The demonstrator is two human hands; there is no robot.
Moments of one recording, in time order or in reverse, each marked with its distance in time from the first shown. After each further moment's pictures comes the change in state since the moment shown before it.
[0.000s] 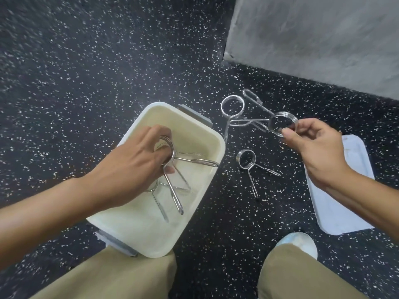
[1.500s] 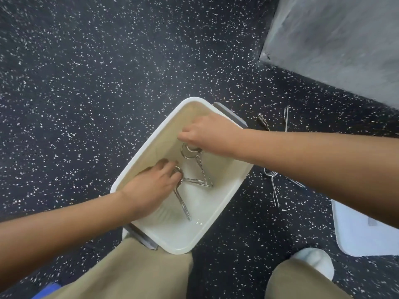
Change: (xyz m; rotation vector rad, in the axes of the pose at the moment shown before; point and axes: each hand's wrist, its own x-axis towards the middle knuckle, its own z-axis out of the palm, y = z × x) left_hand -0.049 -0.021 0.104 0.154 -0.338 -0.101; right_hand 0.005 -0.049 0.237 -1.462 -0.943 -1.297
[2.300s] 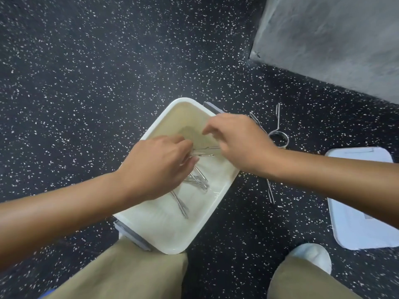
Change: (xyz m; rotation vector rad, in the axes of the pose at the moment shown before) left_hand 0.010 0.016 -0.105 -0.309 0.470 -0.099; right_hand -0.081 -0.010 -0.019 0.733 0.316 0.572
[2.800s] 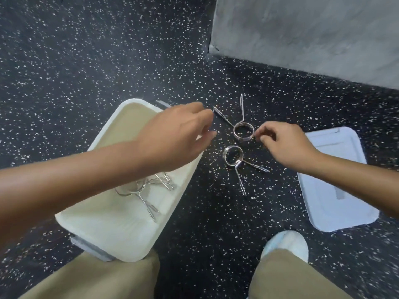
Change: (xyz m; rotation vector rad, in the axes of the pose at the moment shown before) left_hand 0.096 0.071 0.007 -0.064 0.017 0.190; right_hand -0.100 0.154 -0.031 0.074 0.060 0.534
